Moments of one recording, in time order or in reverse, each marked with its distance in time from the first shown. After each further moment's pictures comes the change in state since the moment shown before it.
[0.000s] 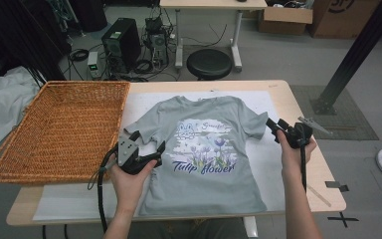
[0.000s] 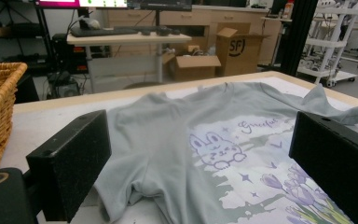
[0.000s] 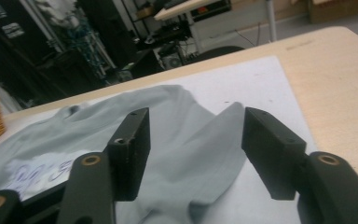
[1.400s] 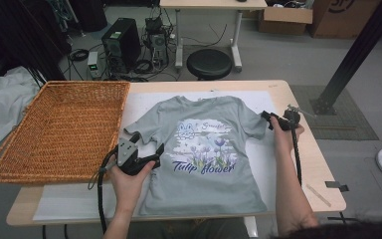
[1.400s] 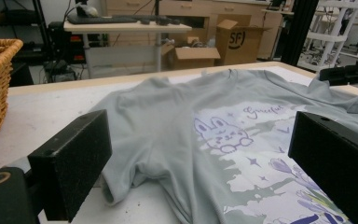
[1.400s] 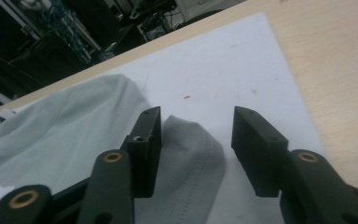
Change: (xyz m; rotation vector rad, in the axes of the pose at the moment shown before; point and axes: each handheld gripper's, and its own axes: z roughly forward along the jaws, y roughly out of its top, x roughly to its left) left arm 0.009 -0.015 0.004 0.033 -0.004 -0.018; right arm -0.047 -0.004 0.091 0.122 -0.027 0.096
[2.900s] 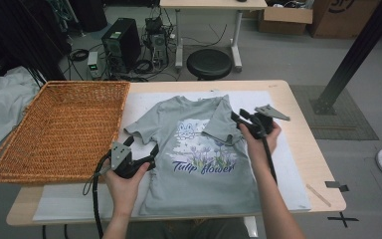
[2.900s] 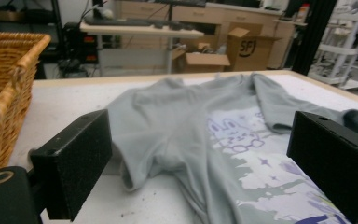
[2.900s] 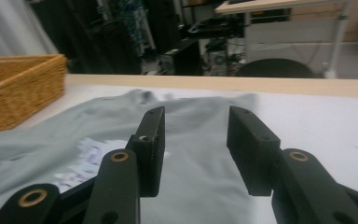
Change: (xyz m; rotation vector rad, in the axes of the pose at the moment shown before) left arm 0.006 -0.007 -0.009 -0.016 0.061 -0.055; right arm 0.144 -0.016 -0.060 -0.082 0.167 -0.344
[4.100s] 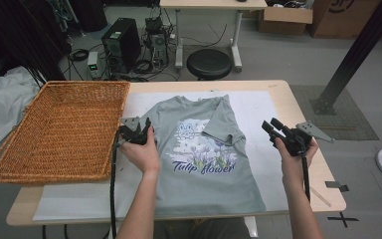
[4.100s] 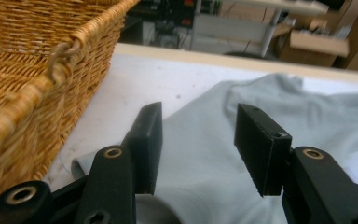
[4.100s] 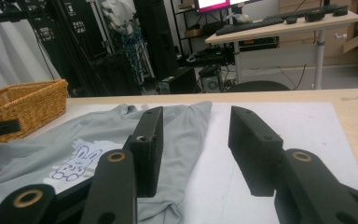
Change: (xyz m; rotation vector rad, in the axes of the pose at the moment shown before) left arm 0.018 0.015 0.100 0.149 0.427 -0.108; right arm -0.052 -0.019 -0.076 -0.132 0.018 0.029
